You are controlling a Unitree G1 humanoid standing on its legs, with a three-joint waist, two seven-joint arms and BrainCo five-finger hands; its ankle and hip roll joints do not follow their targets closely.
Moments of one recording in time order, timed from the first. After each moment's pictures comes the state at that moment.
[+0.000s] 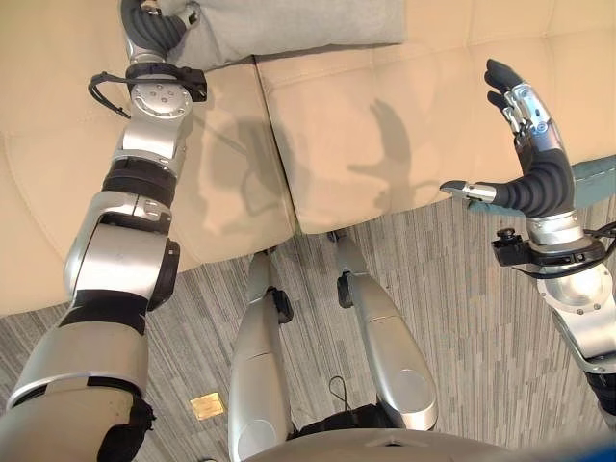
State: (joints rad) left arm -1.23 0.64 -0.27 0.97 -0.26 -0.10 0.44; right arm -0.16 -0.72 0.09 -0.45 0.09 -0.23 -0.25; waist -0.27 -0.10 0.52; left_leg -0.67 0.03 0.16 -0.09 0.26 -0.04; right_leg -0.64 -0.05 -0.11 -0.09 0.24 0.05
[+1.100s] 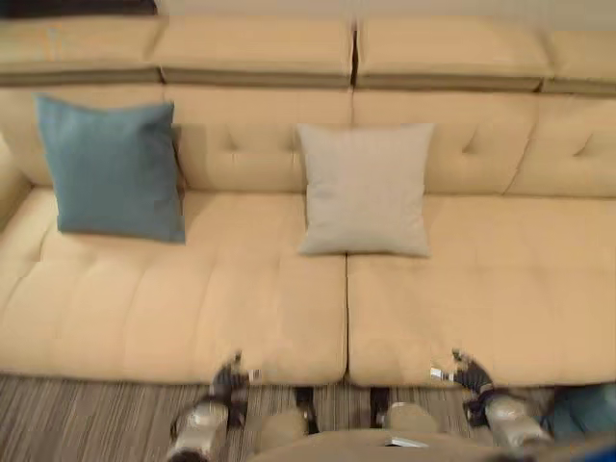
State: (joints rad) left arm 0.09 0.21 -0.06 1.07 -0.16 -0.08 0.05; right arm 0.02 -0.26 0.17 1.16 0.02 -0.12 -0.02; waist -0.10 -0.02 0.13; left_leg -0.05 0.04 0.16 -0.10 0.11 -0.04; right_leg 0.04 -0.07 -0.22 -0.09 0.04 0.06
